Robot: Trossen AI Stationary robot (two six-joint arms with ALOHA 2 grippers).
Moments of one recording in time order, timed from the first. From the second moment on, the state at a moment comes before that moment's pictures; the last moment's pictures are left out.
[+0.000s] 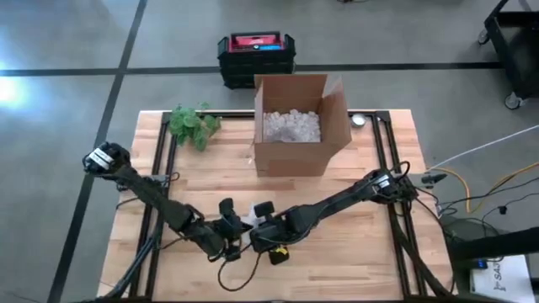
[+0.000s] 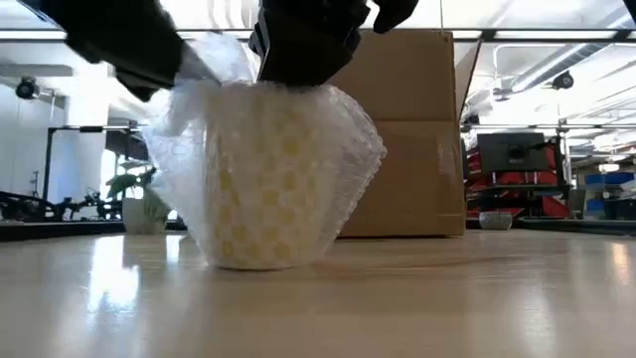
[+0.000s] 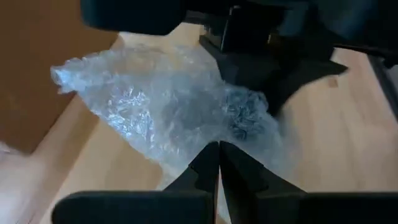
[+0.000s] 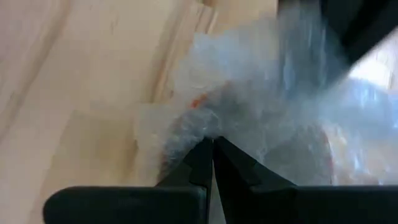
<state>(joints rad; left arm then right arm) -0.60 1.52 0.84 -0.03 -0.63 -0.53 0.36 2.29 1.92 -0.80 0.19 -0.05</state>
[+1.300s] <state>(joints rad) -0.57 1.59 0.84 0.05 -0.57 -0.48 0.32 2.24 1.80 -0.70 0.14 -0.01</state>
